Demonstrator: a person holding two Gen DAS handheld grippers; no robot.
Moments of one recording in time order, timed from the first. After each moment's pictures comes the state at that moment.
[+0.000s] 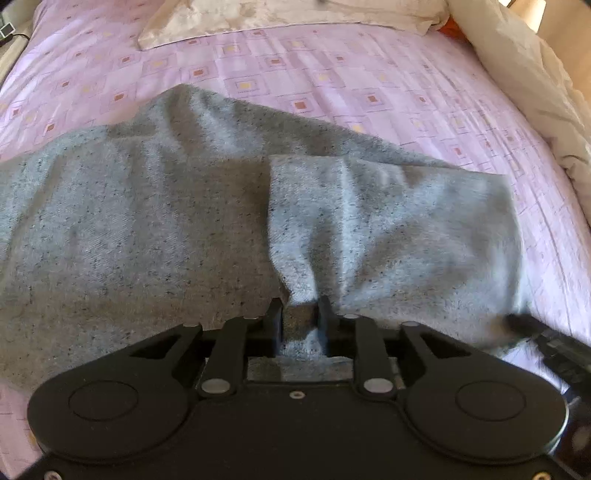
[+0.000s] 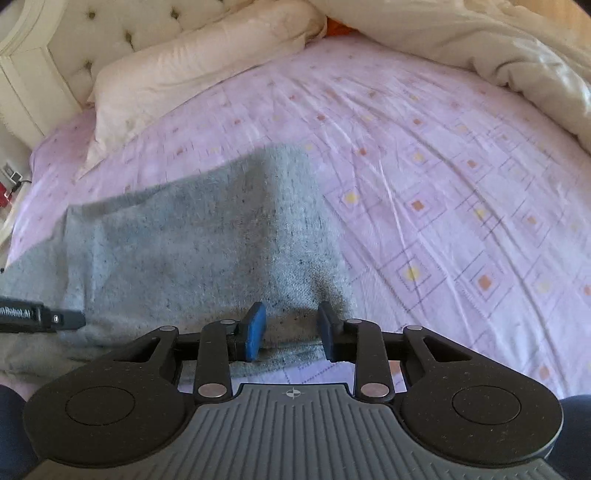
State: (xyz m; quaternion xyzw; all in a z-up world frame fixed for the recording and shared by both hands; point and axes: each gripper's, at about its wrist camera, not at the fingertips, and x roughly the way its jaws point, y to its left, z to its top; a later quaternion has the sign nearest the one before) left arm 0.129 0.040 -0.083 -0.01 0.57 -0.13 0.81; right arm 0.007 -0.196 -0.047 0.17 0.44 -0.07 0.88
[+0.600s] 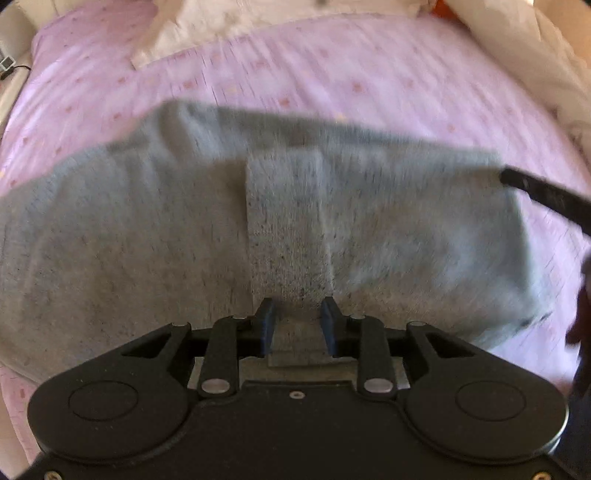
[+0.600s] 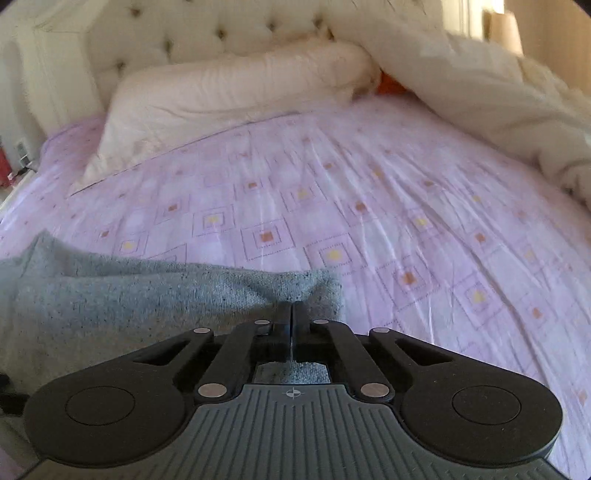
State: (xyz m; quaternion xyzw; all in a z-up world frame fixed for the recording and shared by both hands) left arm 0.106 0.022 -0.073 0.05 0.56 -0.11 0.82; right arm 0.091 -0.202 -0.074 0.06 0.37 -0.02 0.93
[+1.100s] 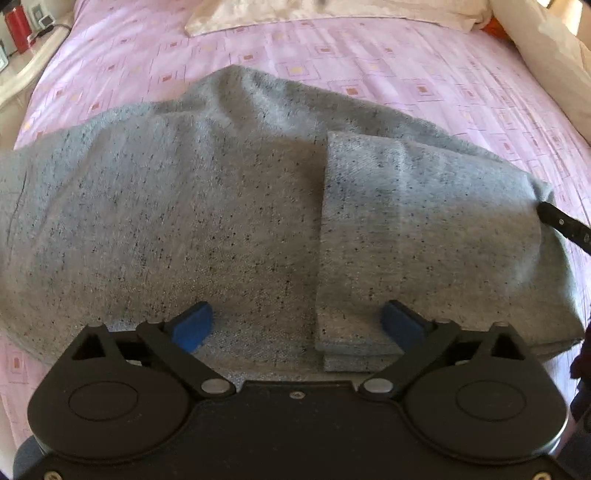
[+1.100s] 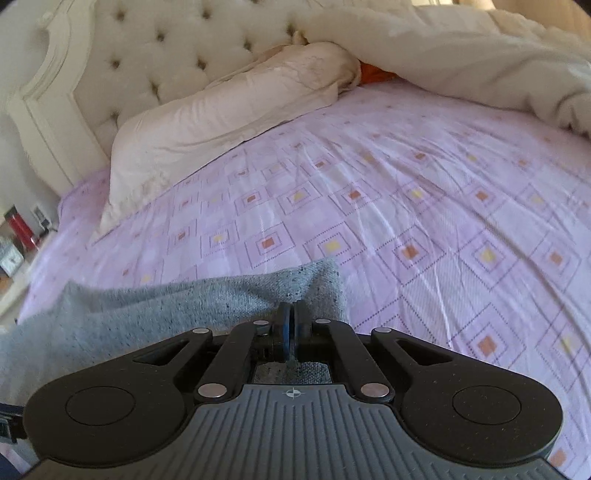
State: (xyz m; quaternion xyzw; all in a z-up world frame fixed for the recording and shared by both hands) left arm 0.103 0.058 -0.083 0.00 0.57 -0.06 0.82; right arm 0.087 -0.227 -0.087 0.20 0.35 0.00 0.92
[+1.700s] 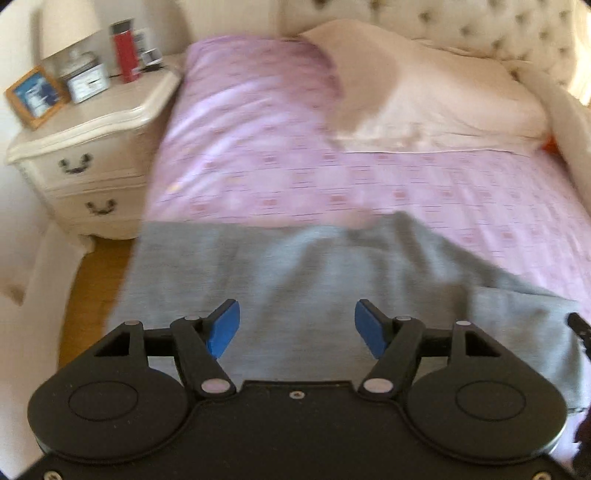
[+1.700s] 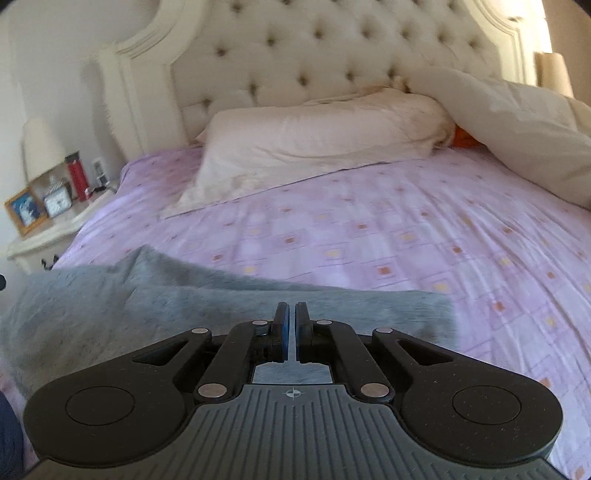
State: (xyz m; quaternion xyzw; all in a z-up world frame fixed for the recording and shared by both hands) left arm 0.109 0.208 0.001 -0.04 0.47 0.04 0.88; right arm 0.068 -0.144 -0.057 0.07 0.29 0.08 0.95
